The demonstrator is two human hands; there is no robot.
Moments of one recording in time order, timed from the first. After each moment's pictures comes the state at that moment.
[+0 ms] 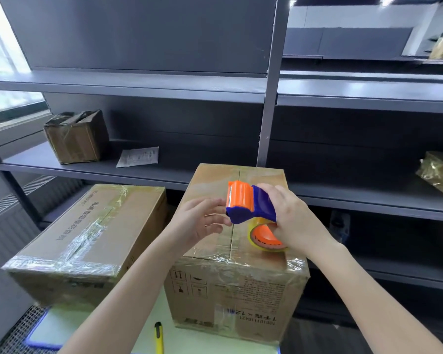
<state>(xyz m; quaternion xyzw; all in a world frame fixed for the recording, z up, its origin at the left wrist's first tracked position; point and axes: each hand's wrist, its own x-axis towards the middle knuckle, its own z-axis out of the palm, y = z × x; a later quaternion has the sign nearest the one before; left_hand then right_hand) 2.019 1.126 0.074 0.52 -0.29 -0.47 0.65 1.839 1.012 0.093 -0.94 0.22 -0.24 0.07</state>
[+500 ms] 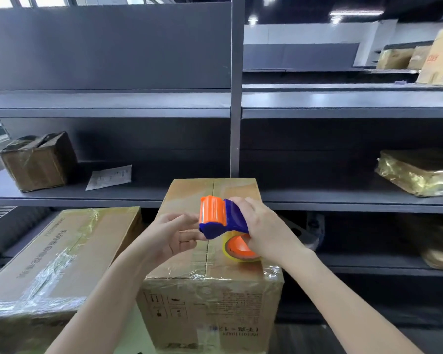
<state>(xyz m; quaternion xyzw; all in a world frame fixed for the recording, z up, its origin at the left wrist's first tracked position) 2.023 1.123 0.087 0.54 -0.34 -0.51 0.58 1.834 1.015 0.096 -0.94 0.23 -0.22 0.07</state>
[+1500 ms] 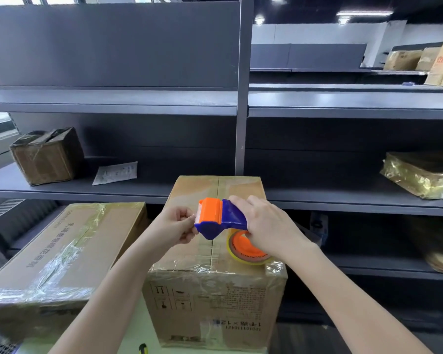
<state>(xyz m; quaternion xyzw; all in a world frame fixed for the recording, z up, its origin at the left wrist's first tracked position) 2.018 1.132 0.091 0.67 -0.40 -0.36 0.51 1.839 1.025 0.106 -0.95 0.25 -0.18 0.00</state>
